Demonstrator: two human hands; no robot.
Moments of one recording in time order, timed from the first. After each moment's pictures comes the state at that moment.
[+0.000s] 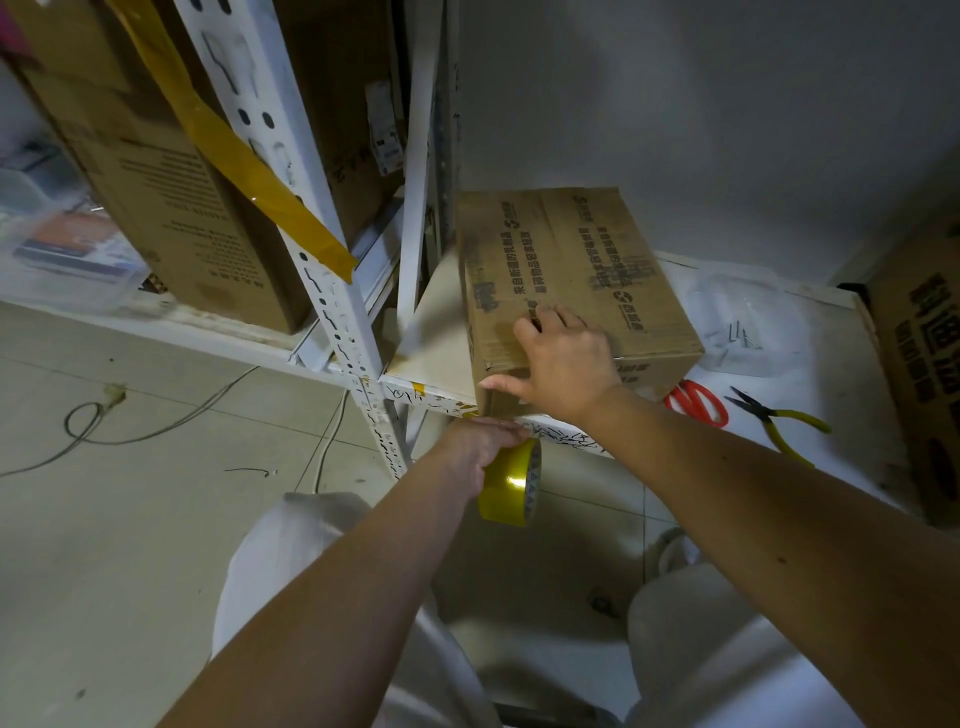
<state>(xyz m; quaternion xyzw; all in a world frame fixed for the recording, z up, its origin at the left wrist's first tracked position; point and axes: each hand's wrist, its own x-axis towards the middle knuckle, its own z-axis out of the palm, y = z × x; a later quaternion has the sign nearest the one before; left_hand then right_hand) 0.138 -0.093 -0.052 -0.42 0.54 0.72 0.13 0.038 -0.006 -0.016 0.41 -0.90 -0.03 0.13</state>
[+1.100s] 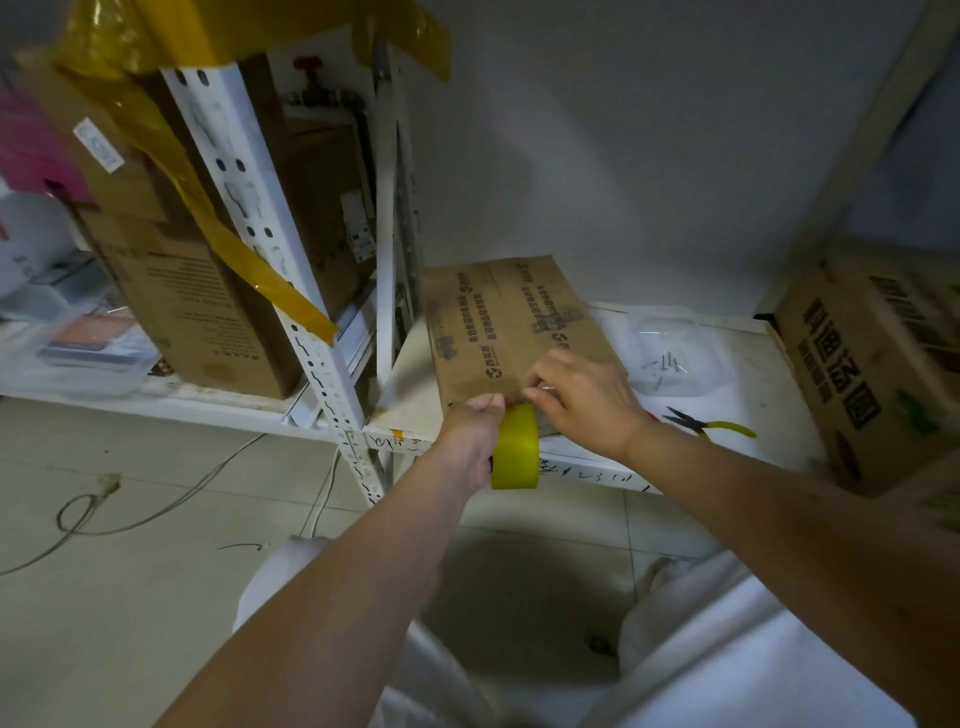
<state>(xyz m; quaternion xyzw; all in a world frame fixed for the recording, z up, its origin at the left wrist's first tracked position) 0.138 -0.045 0.027 -0.35 0.56 0.75 0.00 0.073 0.083 0.049 0.43 -0.88 0.20 0.10</state>
